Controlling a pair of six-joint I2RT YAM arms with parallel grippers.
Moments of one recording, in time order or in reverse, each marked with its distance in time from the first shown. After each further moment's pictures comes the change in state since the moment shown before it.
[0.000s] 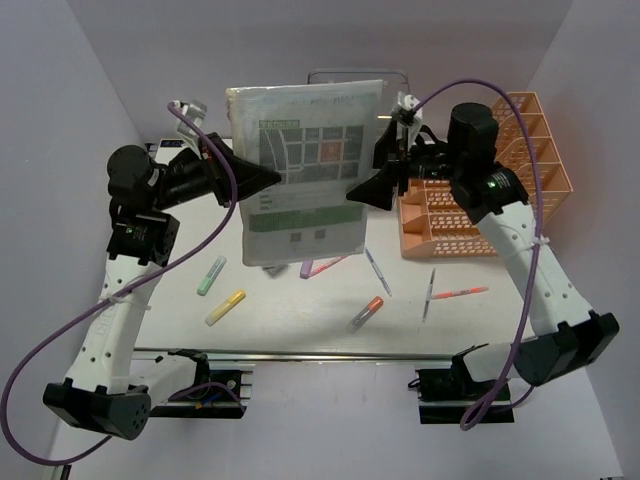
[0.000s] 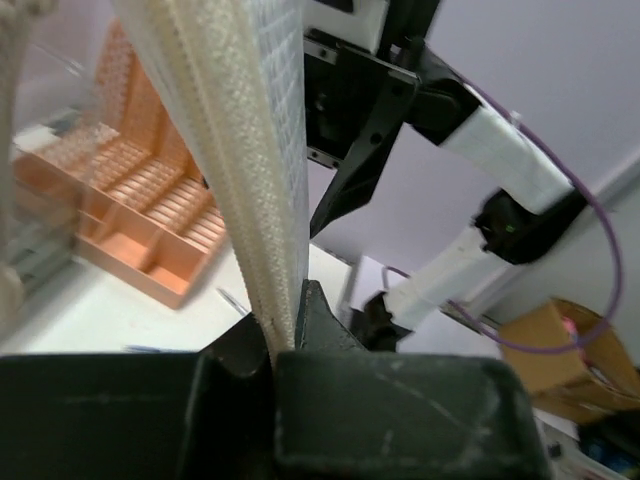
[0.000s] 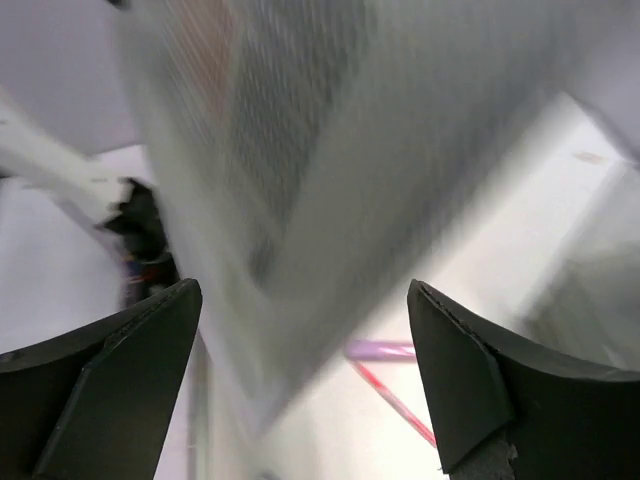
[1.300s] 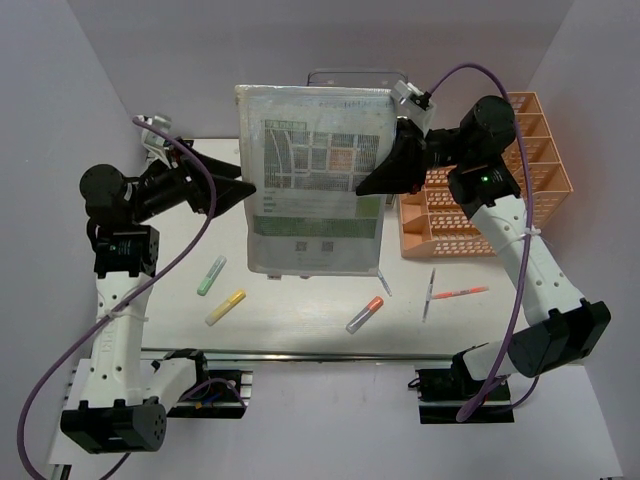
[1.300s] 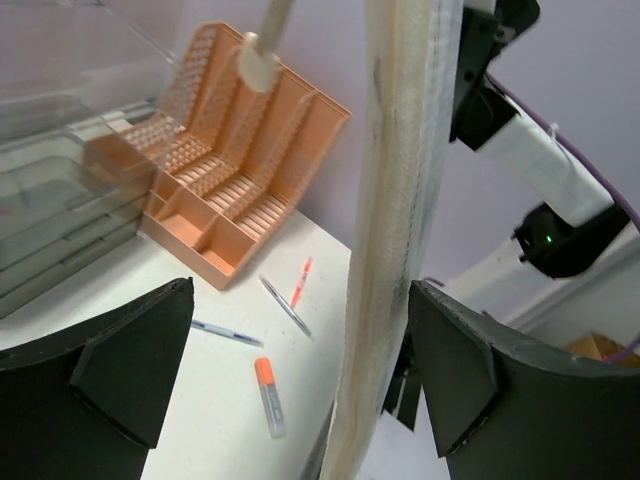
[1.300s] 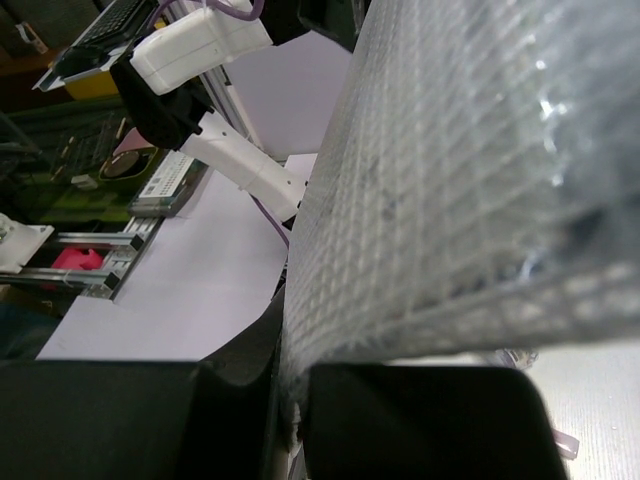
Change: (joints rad) left arm 0.244 -0.099 -0.098 0.011 0.060 -0.037; right arm -0.037 0.025 -0.023 0.559 -0.397 0.570
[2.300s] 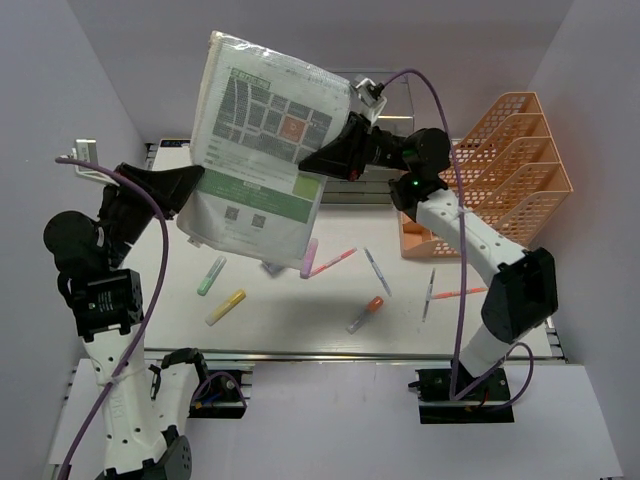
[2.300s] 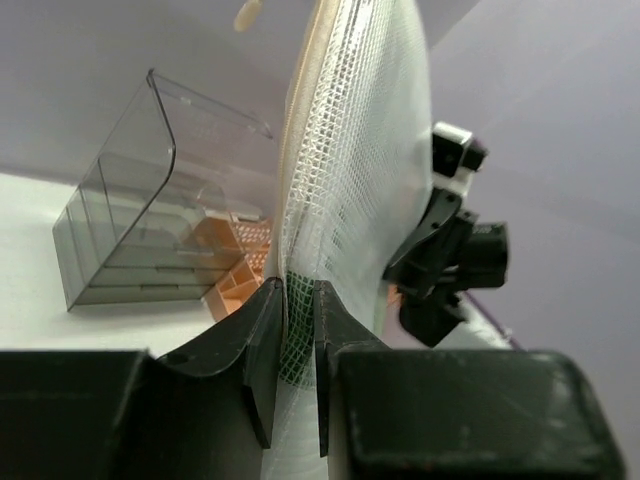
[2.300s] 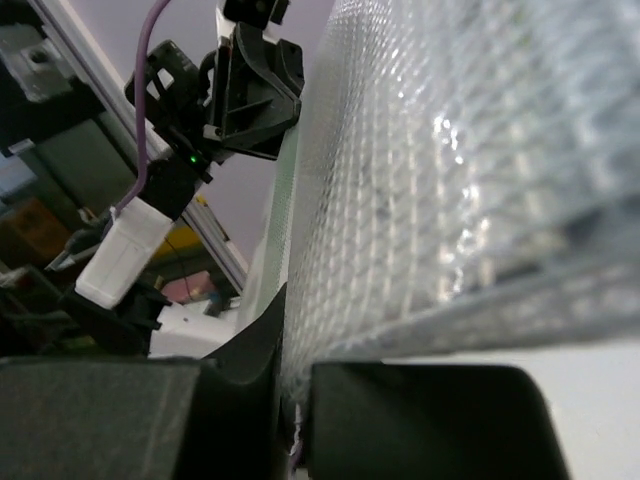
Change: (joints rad) left arm 0.186 -0.235 0.011 -0.249 -0.393 -0.209; right arm 0.196 0.245 -0.089 0.725 0.452 0.510
